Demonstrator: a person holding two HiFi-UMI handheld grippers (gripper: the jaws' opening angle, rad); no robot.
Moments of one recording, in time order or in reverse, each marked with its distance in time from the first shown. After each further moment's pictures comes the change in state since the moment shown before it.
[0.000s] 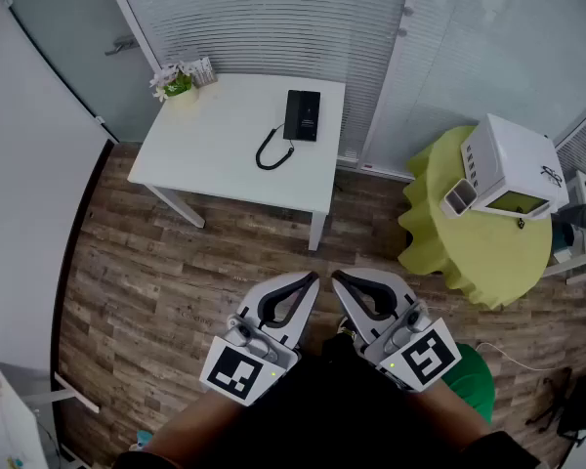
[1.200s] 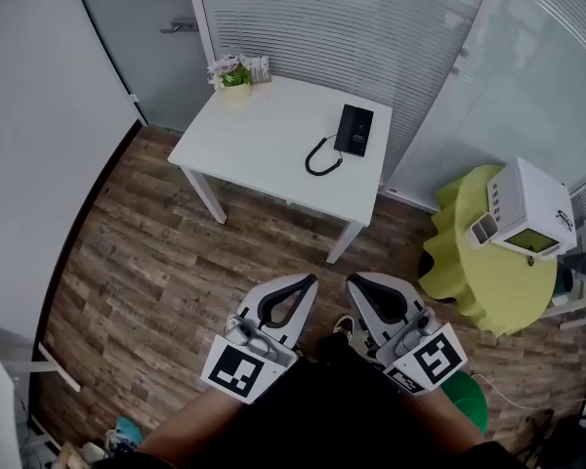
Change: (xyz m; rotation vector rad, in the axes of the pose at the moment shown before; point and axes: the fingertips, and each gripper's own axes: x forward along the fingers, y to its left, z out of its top) left arm -0.116 0.064 0.004 -0.002 -0.025 0.142; right arm 0.065 0.083 0.001 0.032 -0.002 0.064
